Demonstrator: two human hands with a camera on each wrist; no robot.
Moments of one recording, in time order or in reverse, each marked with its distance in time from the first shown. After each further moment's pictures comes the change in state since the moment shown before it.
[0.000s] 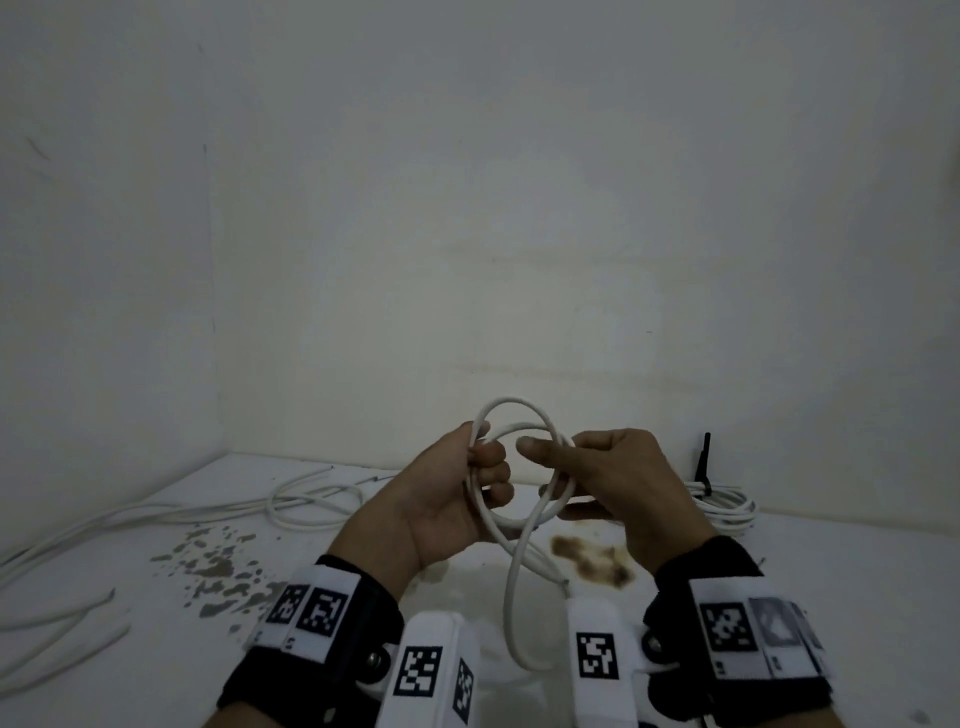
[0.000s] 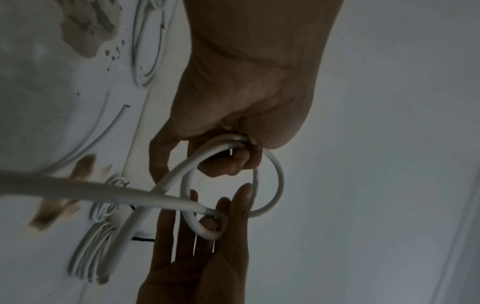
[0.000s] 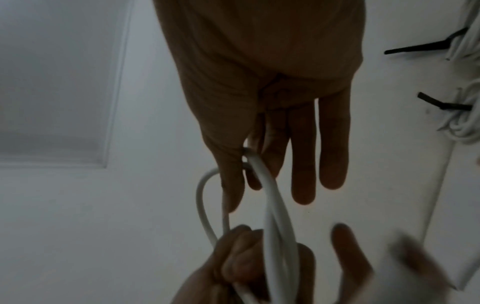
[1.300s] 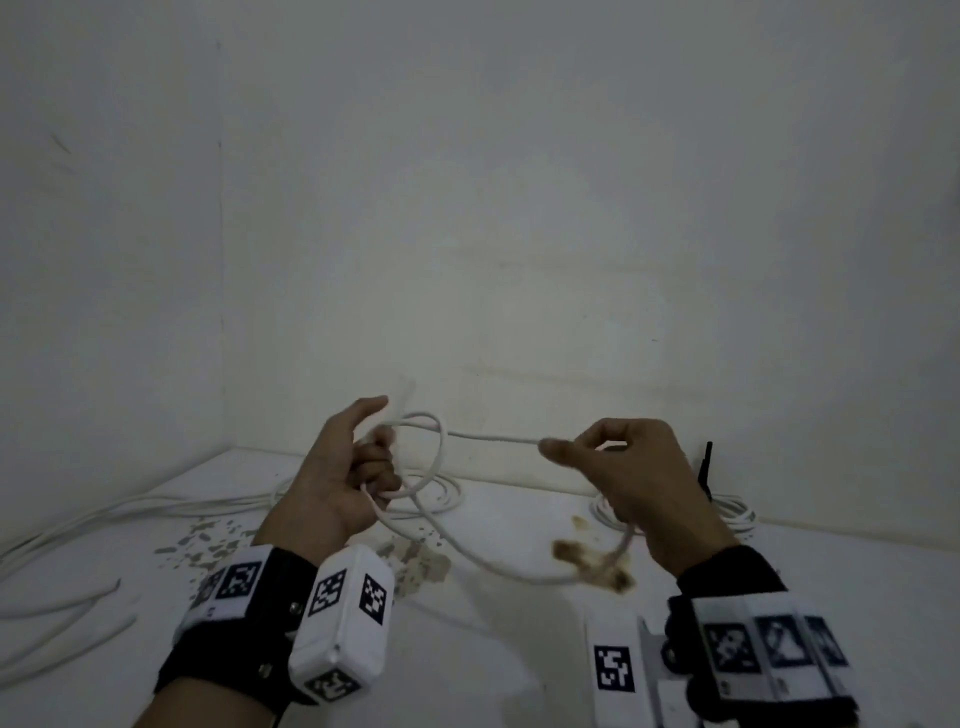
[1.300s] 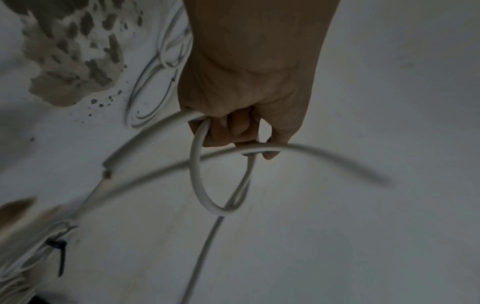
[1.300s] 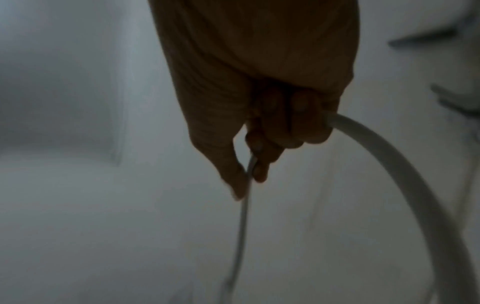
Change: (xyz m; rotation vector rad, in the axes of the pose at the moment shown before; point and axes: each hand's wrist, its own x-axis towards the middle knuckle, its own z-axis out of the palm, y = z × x) left_hand -0.003 0.025 -0.082 -0.366 0.255 0.143; right_hand 0.006 -0.001 -0.008 -0.274 0.082 -0.143
